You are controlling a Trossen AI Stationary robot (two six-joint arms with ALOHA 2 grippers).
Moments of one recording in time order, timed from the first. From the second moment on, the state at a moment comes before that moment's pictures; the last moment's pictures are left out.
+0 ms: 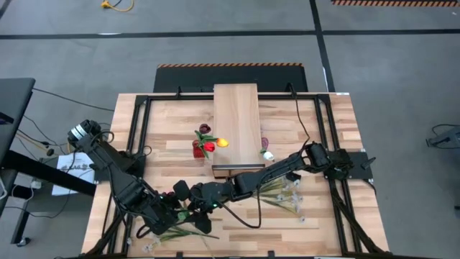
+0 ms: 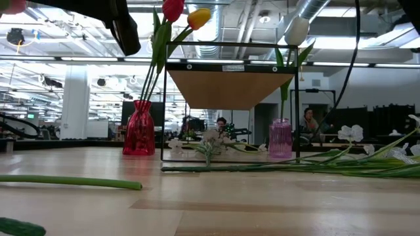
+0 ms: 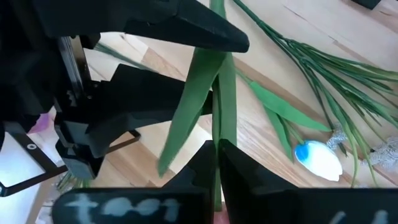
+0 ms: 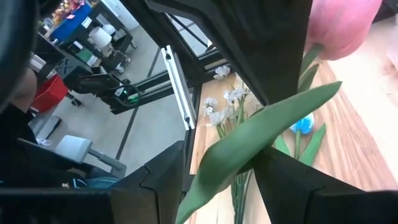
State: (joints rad) left arm -0.77 1.48 1.30 -1.05 -0.30 0.26; right arm 0.32 2.30 1.87 0.01 -0.13 0.53
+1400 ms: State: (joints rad) left arm -0.79 1.49 1.50 -0.95 -0.18 0.04; right arm 0.31 2.30 1.87 -0.06 -0.13 0.55
